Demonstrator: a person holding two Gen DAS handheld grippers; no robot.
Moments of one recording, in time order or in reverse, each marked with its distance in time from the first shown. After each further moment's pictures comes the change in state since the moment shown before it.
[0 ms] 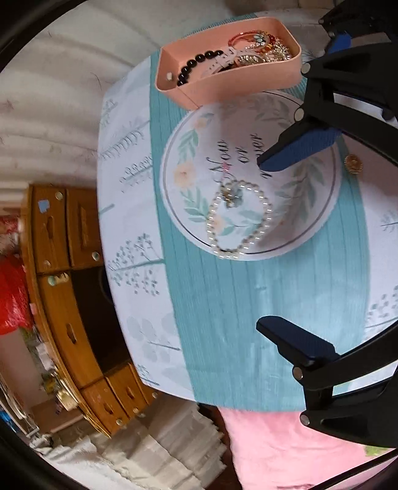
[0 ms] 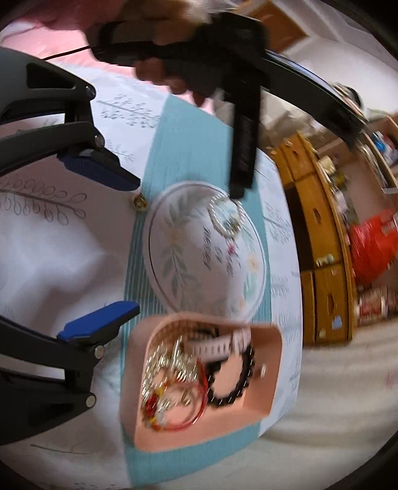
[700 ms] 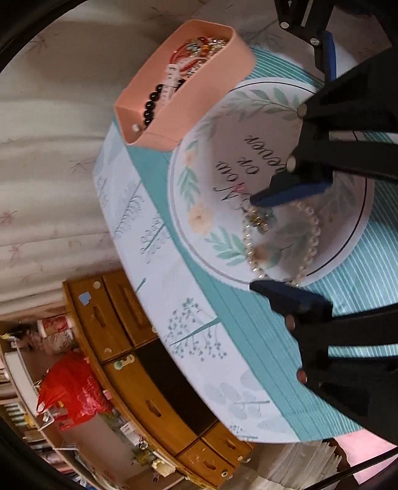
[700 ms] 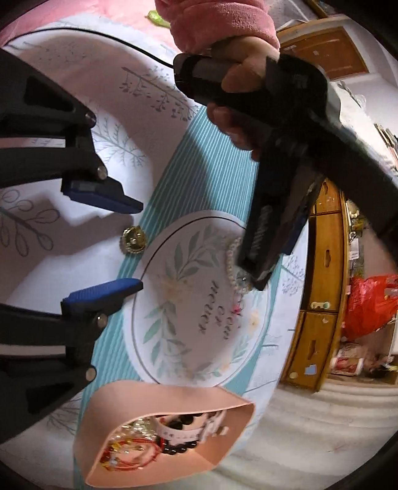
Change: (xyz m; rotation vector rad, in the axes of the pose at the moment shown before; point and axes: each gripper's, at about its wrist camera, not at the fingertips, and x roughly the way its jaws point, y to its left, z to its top) left arm 0.043 -0.015 -0.005 0.406 -0.213 -0.195; right arm 0.051 0.053 -0.015 -0.266 -0.013 -0.063
